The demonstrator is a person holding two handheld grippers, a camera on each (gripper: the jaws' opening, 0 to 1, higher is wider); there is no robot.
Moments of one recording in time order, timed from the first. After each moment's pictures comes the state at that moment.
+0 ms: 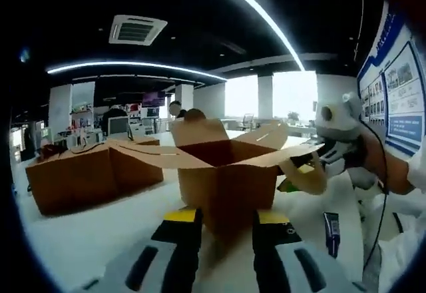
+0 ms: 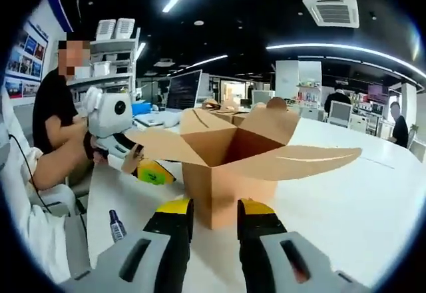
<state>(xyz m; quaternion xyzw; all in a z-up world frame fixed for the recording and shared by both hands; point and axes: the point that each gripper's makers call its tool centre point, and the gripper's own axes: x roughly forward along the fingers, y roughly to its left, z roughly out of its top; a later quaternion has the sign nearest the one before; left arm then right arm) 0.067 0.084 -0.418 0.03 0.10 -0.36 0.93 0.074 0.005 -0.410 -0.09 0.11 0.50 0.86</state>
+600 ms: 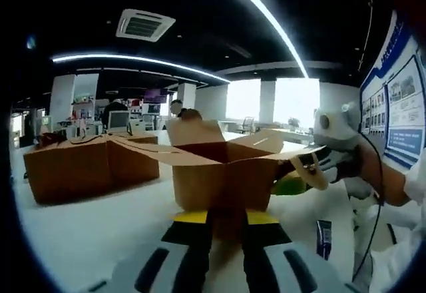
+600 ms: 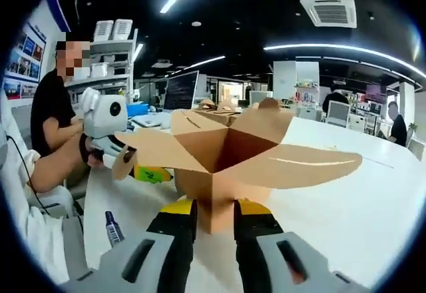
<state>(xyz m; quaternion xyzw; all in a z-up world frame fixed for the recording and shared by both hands) 0.059 0.076 -0.415 0.00 0.11 -0.36 0.93 0.078 0.004 -0.410 -0.09 0.11 0.49 0.86</state>
